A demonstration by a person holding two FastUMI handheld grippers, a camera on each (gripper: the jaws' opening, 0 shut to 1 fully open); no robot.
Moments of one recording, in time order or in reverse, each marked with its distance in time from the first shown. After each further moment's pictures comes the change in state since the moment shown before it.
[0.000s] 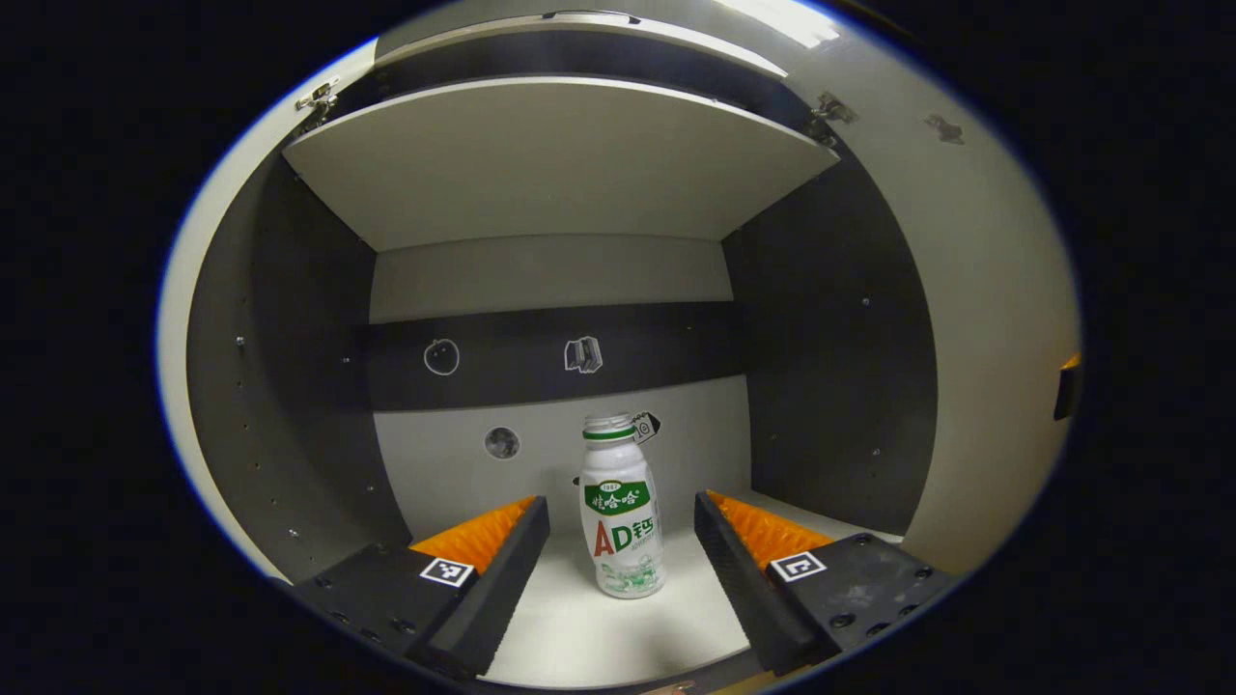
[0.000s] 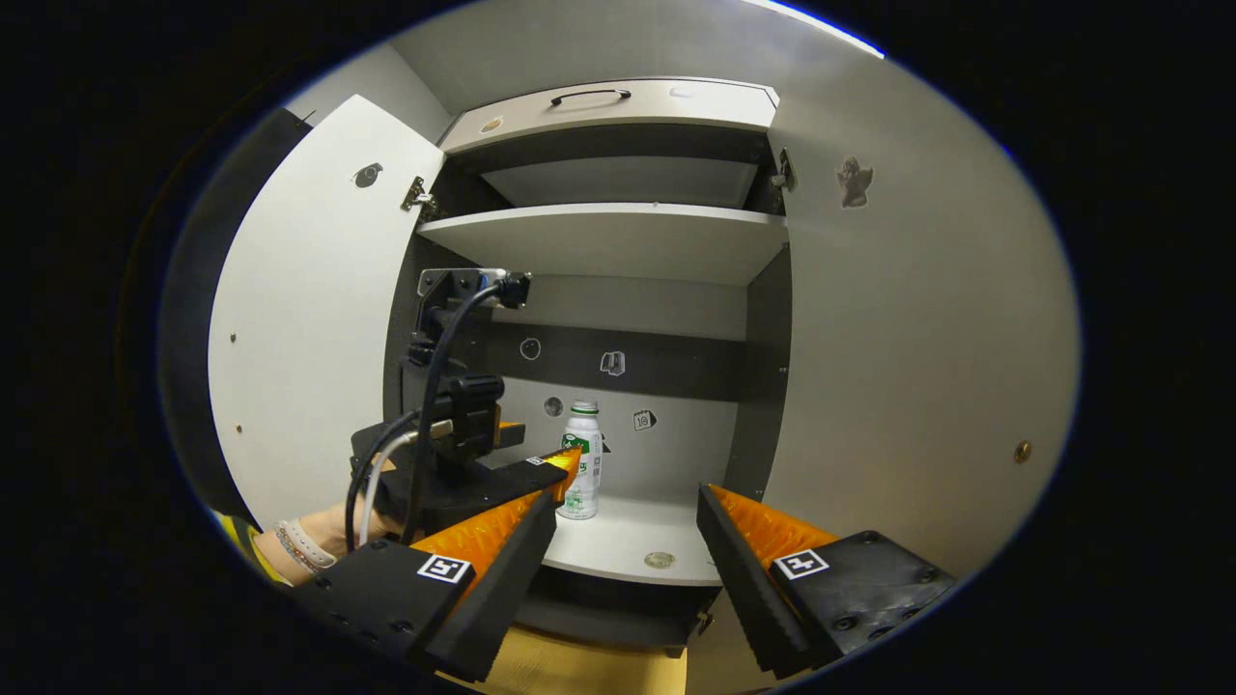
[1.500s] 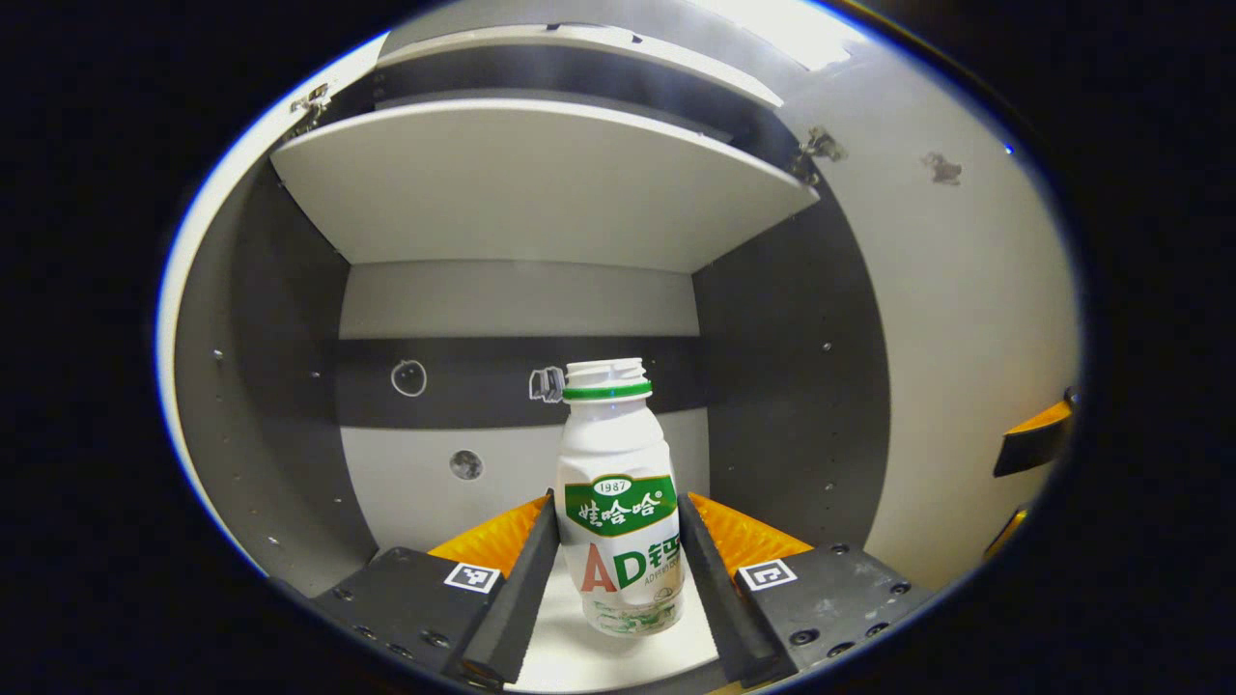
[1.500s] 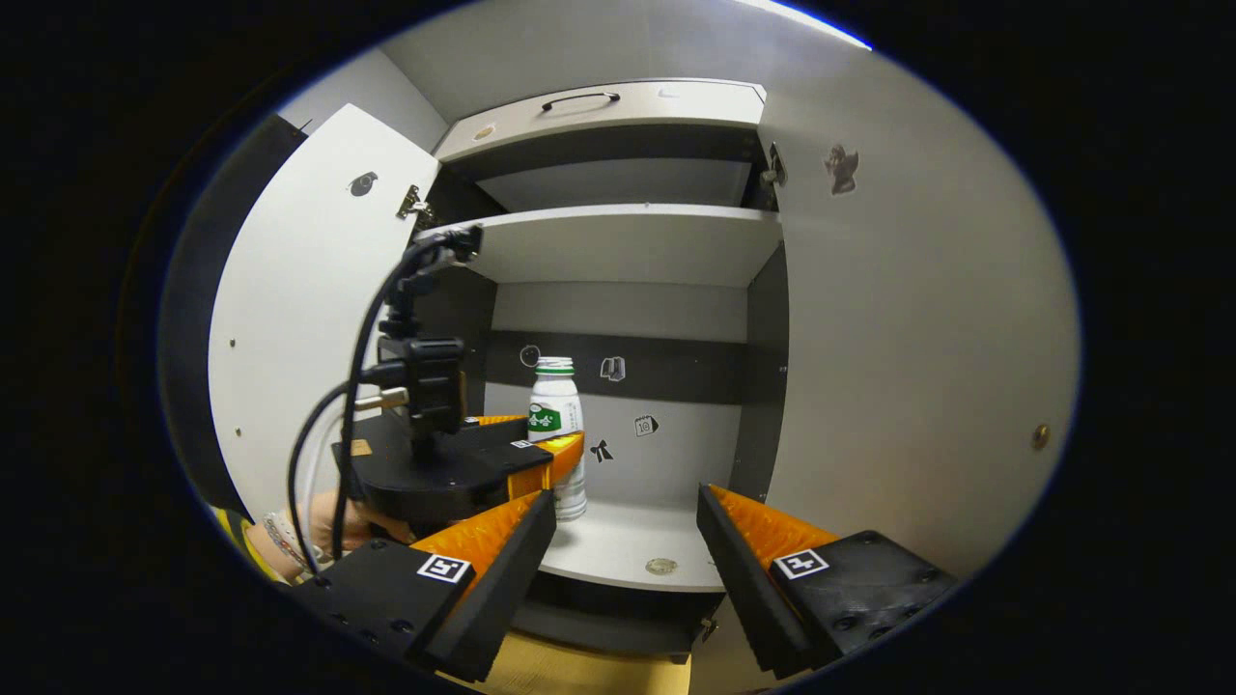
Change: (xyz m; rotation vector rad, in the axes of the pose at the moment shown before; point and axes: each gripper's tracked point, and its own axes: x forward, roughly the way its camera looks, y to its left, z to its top) left arm -0.051 -0.019 0.044 -0.059 -0.077 -0.099; right arm -0.007 -0.001 0.006 0.012 -0.044 0.016
